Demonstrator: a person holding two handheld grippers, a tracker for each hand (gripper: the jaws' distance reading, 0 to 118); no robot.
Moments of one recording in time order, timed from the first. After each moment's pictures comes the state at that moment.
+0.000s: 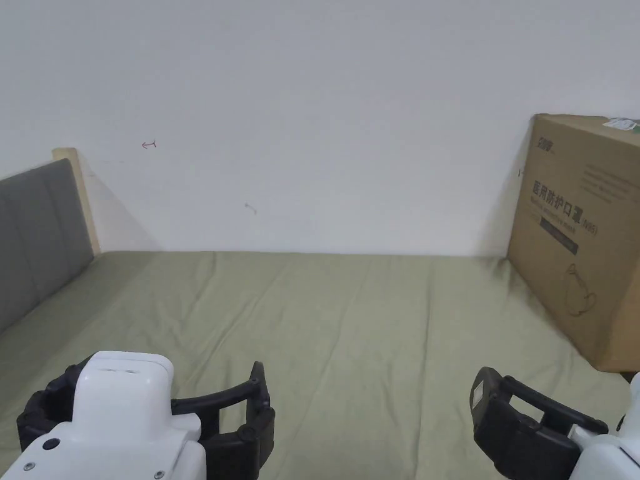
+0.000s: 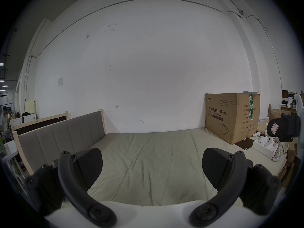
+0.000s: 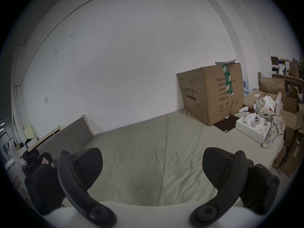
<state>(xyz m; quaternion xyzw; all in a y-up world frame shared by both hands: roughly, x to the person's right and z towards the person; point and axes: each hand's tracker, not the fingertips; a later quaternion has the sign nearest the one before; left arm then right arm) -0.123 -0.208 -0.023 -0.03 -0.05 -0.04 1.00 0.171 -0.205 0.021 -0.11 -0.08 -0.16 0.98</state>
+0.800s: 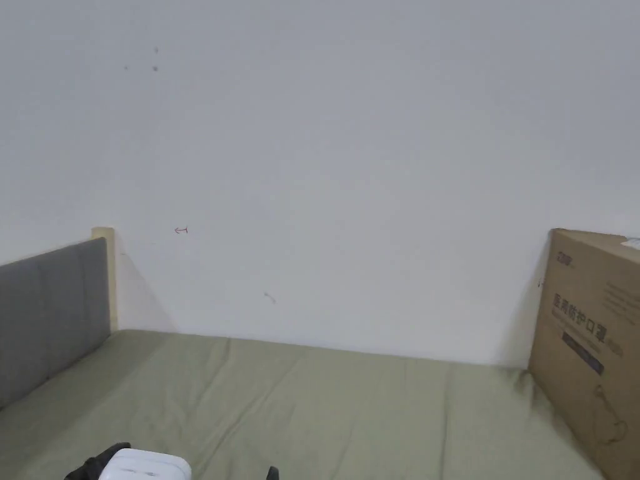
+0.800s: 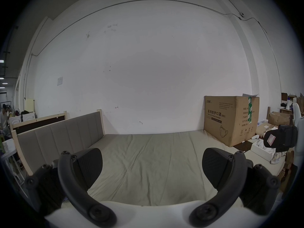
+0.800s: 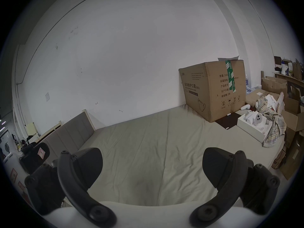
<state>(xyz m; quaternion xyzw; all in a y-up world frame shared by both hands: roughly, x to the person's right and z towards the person) -0.125 -0.203 -0.024 -0.02 -0.05 -0.03 1.00 0.173 -0.208 0.020 -0.13 -0.07 -0.15 0.98</state>
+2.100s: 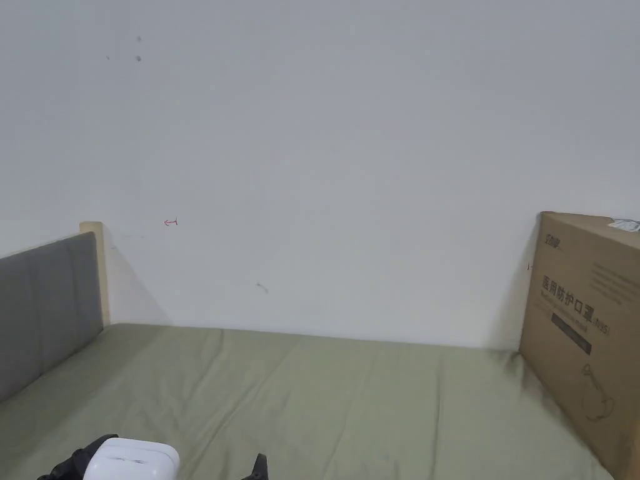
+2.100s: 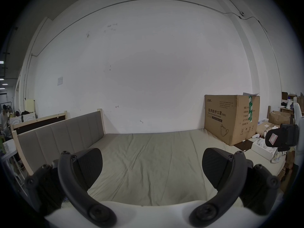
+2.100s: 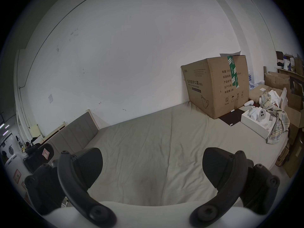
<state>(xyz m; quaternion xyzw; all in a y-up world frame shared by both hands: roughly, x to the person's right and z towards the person) -0.125 -0.204 -0.024 -0.02 -0.05 -0.03 1.00 0.177 -0.212 0.022 -0.13 -0.05 -0.16 0.98</state>
